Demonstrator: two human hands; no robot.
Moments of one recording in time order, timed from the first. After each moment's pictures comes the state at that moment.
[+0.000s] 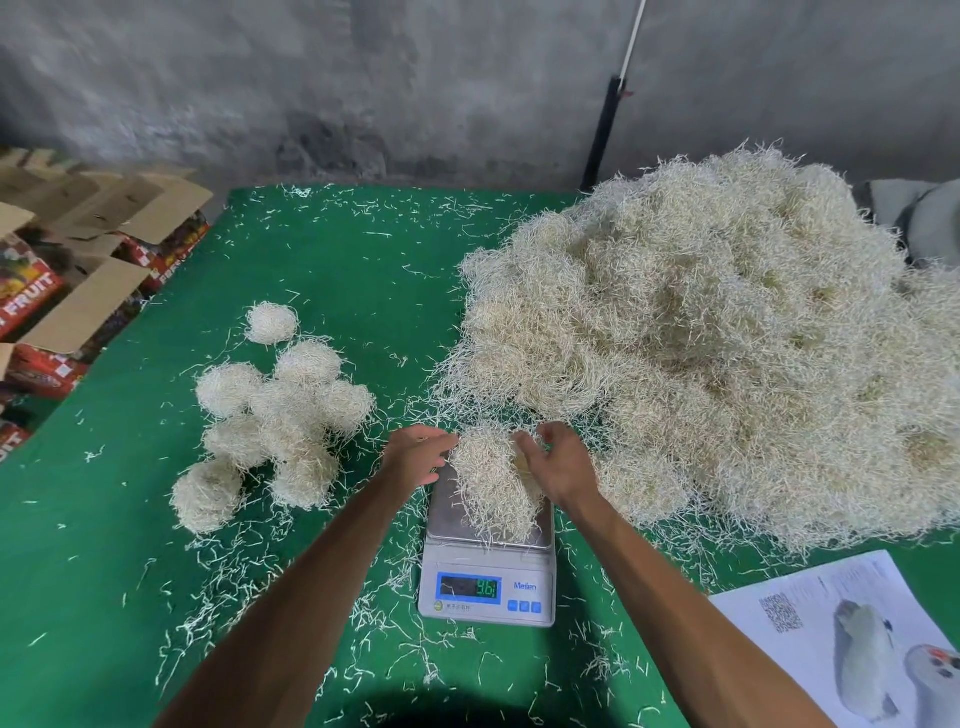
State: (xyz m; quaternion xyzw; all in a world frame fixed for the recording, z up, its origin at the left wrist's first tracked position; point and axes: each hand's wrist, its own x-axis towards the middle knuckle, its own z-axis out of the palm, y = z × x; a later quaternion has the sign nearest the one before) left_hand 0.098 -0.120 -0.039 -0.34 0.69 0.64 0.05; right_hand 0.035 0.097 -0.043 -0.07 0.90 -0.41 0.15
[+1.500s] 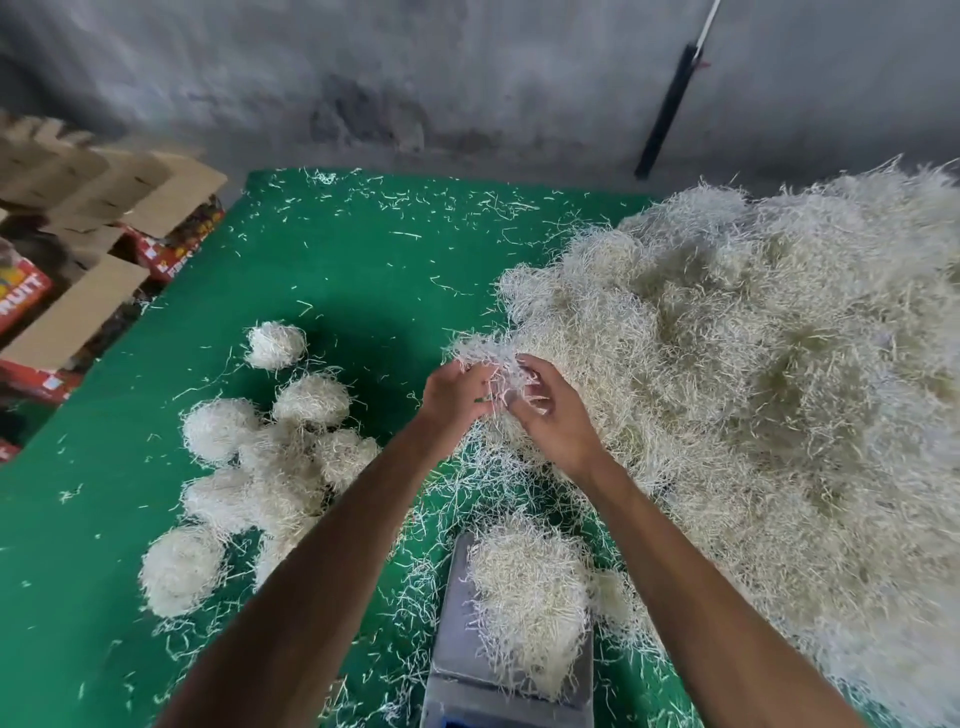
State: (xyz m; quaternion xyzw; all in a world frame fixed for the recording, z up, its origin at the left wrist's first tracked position) left_hand -0.075 -0.170 0.007 -0.22 0.81 0.54 -0.06; right_hand -0.132 -0.007 -0.018 -0.21 0.78 -0.56 0.20
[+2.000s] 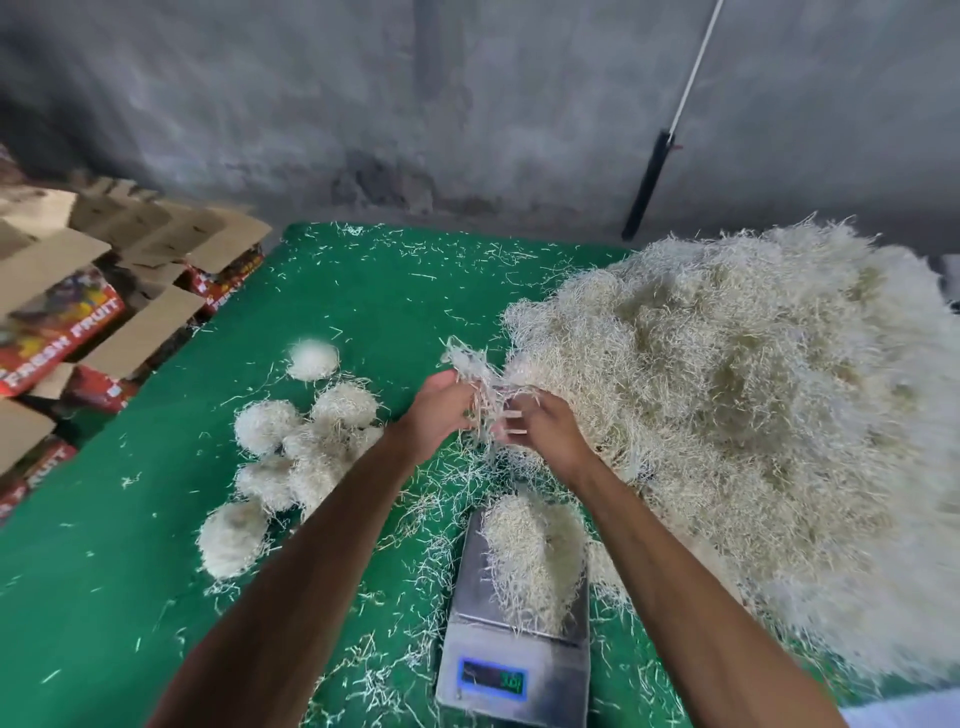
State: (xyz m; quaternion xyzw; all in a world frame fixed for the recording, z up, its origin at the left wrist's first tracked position) left_hand 0.025 -0.164 0.080 -0.22 0.79 0.57 -0.02; right_hand -0.041 0.003 0.043 -0.14 0.70 -0.65 0.27
